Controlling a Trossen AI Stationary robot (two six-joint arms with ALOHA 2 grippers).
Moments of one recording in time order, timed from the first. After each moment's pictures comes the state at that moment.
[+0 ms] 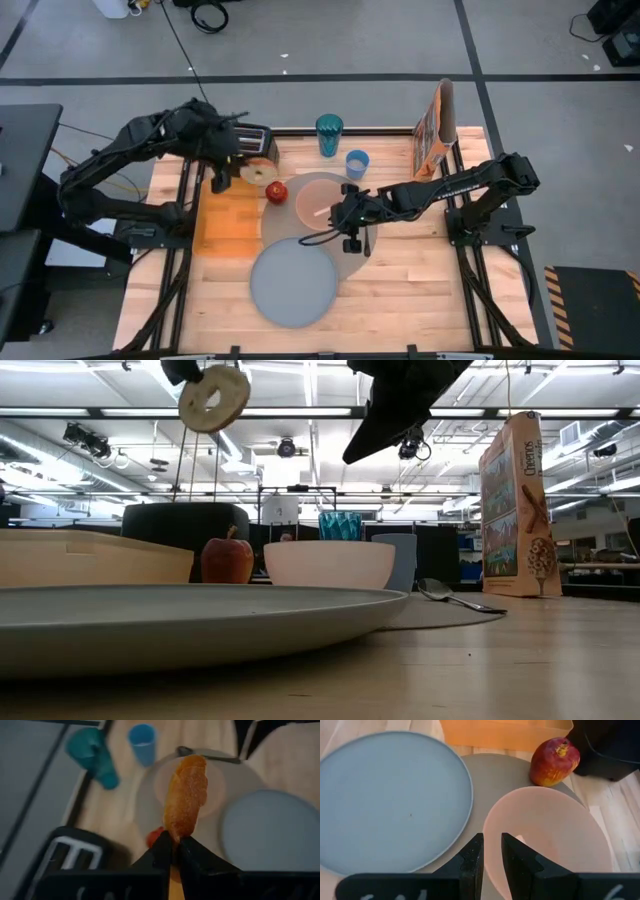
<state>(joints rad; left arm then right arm) 0.44 1.10 1.43 -1.13 0.14 0.25 0.15 1.58 1.17 -0.38 0.19 0.03</state>
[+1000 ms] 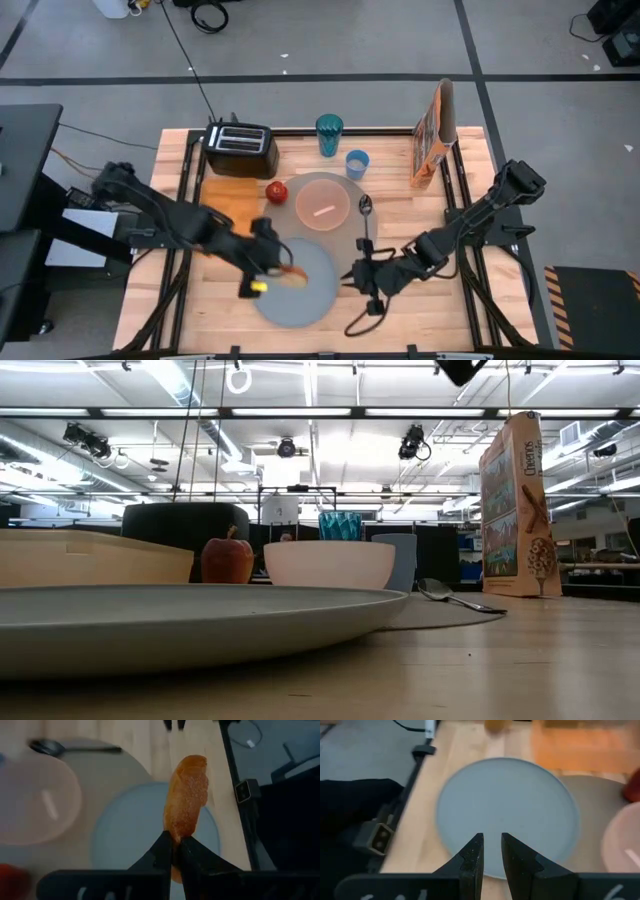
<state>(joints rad) -0.49 1.42 1.43 -0.89 -0.19 -0.39 0.57 1.58 1.12 -0.23 0.37 0.31</state>
